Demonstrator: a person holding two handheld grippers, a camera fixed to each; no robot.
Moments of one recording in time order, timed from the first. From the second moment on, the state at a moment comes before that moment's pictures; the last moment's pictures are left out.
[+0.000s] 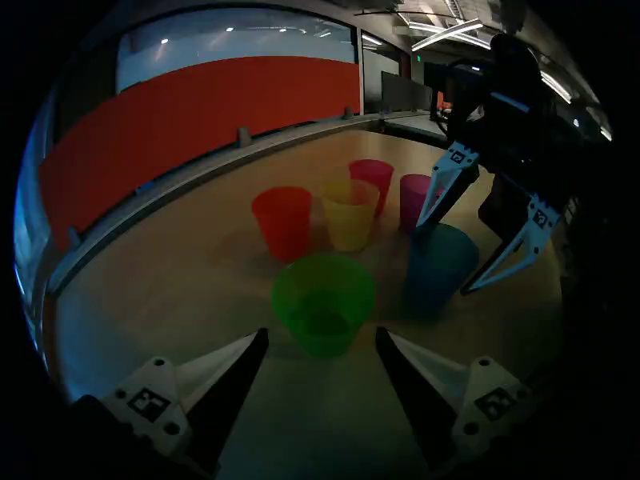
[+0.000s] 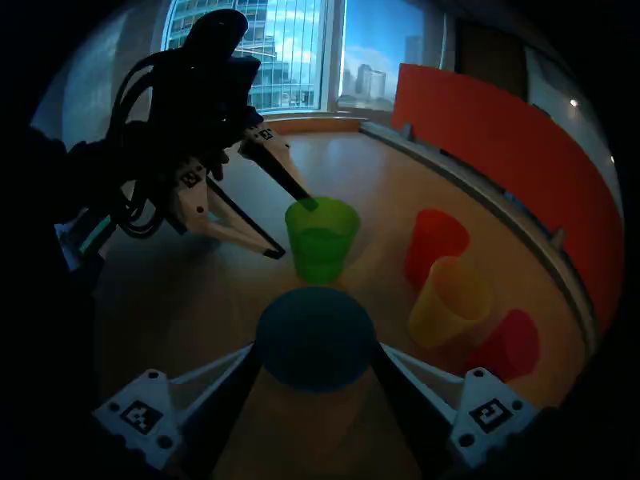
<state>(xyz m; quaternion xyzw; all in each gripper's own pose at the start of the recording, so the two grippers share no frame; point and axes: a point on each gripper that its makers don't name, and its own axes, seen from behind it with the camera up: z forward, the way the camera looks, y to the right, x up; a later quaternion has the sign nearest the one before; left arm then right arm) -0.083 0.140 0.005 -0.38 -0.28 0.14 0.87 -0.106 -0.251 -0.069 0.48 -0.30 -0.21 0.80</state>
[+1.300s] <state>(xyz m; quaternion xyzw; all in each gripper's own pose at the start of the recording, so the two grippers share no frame) -0.061 0.109 -0.012 -0.31 -0.25 0.11 0.91 -0.069 -0.169 -0.092 0.41 -0.28 -0.16 0.86</state>
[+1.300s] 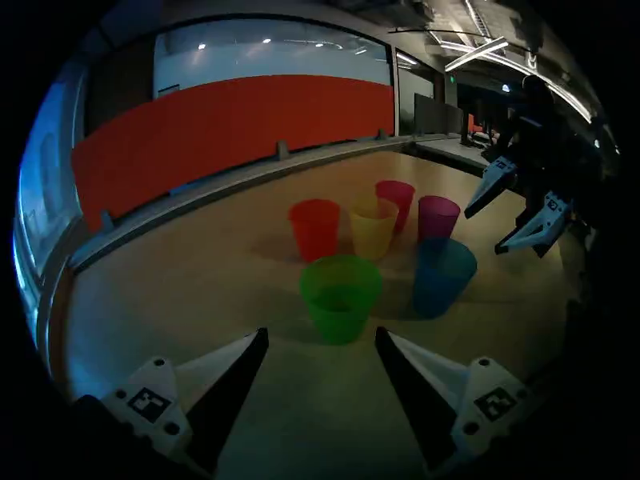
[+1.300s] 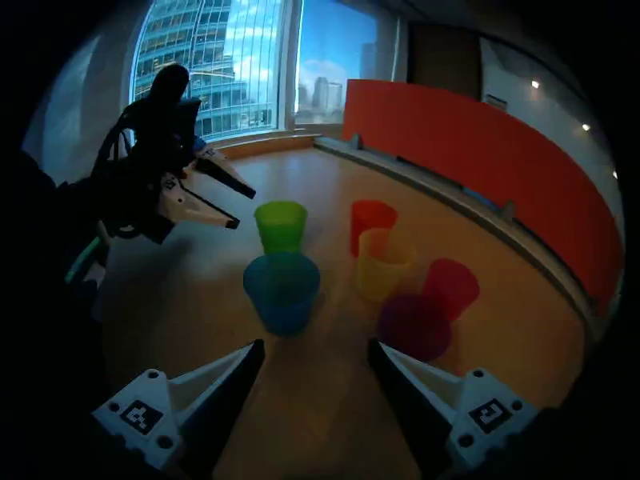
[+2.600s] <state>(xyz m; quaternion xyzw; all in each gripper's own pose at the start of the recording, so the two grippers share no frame) 0.029 0.051 0.024 -0.12 -0.08 0.07 0.99 0.038 -0.070 -0.002 0.14 -0.08 -0.07 0.98</state>
